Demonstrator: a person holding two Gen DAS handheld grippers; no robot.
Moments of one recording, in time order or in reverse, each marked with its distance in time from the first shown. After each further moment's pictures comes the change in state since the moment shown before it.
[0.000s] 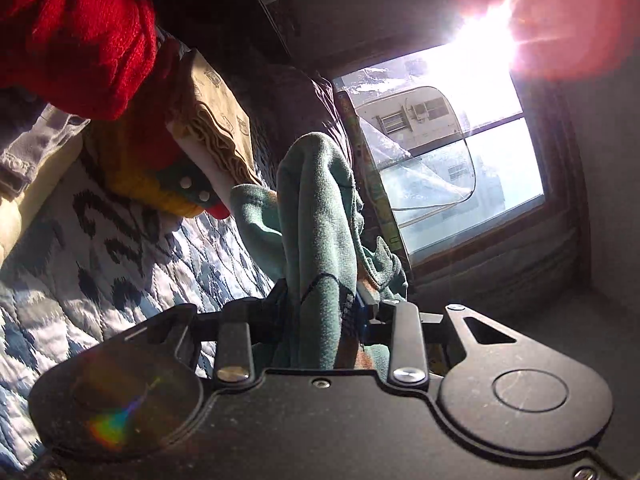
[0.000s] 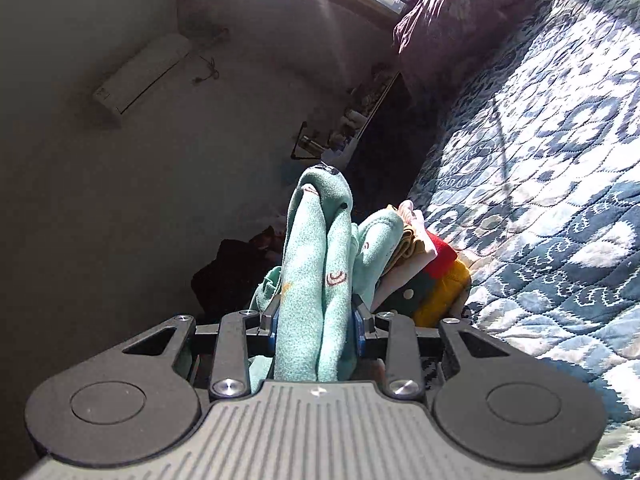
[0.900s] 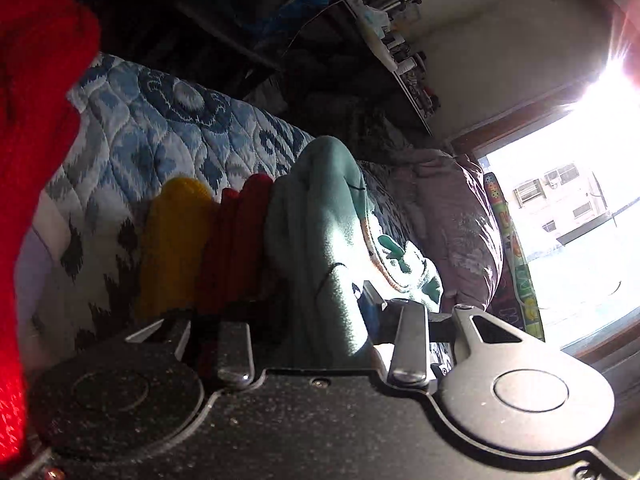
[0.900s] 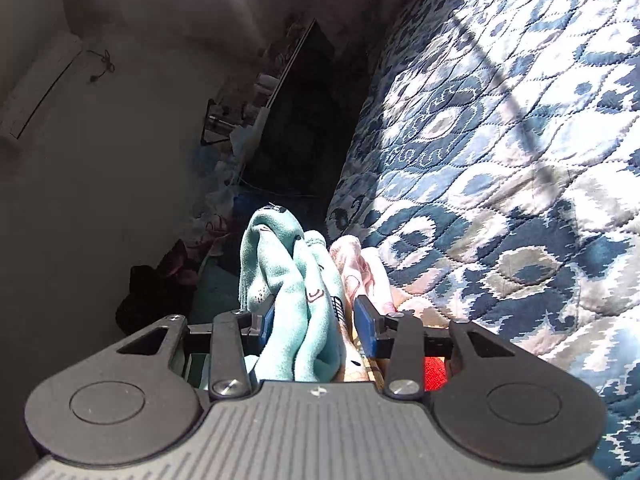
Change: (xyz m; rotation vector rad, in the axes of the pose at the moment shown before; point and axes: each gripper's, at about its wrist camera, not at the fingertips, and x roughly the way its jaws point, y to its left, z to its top) left arm 0.126 0.060 0.118 0.003 -0.185 0.458; right arm 0.228 -0.107 0.066 0.181 0.080 -0.194
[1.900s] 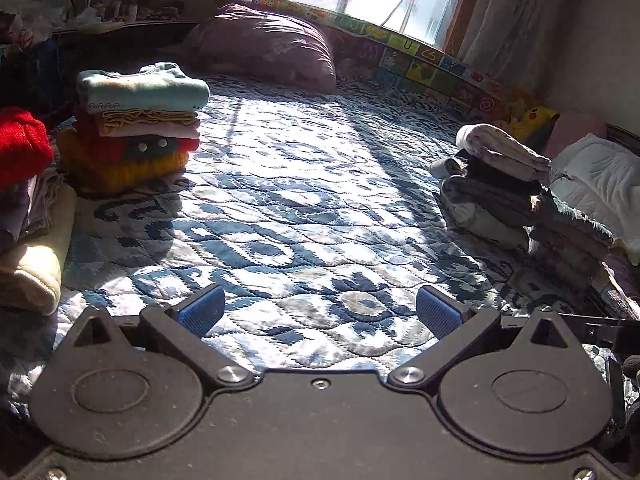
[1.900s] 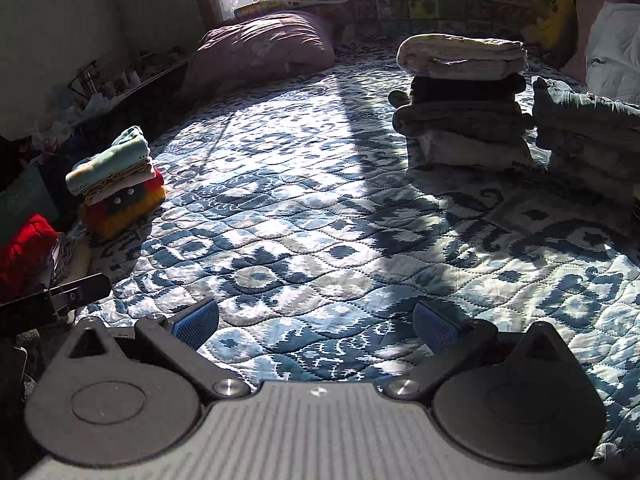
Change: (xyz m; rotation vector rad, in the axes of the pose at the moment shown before) left arm -0.295 -0.048 -0.300 0.999 0.326 -0.201; right arm -0.500 0.055 -0.272 -0.455 -0.208 -0.829
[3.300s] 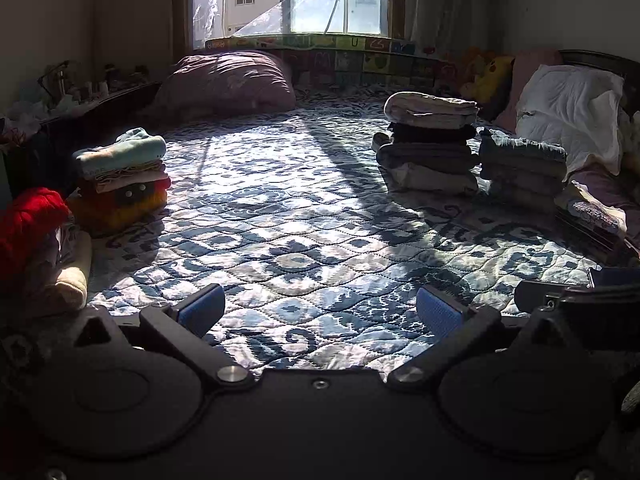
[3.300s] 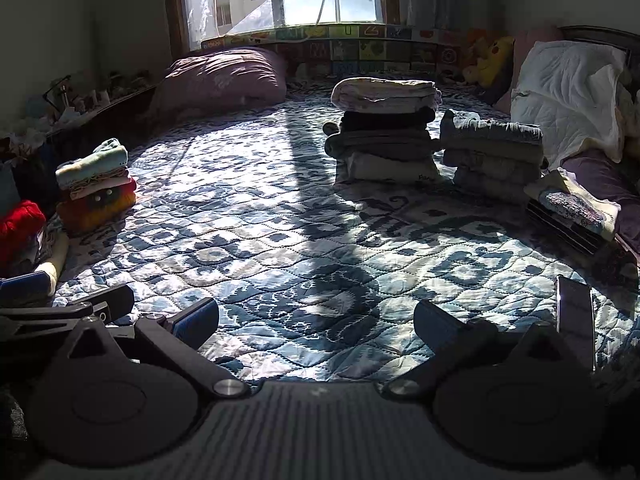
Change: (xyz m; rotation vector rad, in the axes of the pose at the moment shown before) left arm -0.089 -0.115 -0.061 0.207 -0.042 0.108; right arm -0.114 -0.009 -0.080 -0.029 -0.120 -0.169
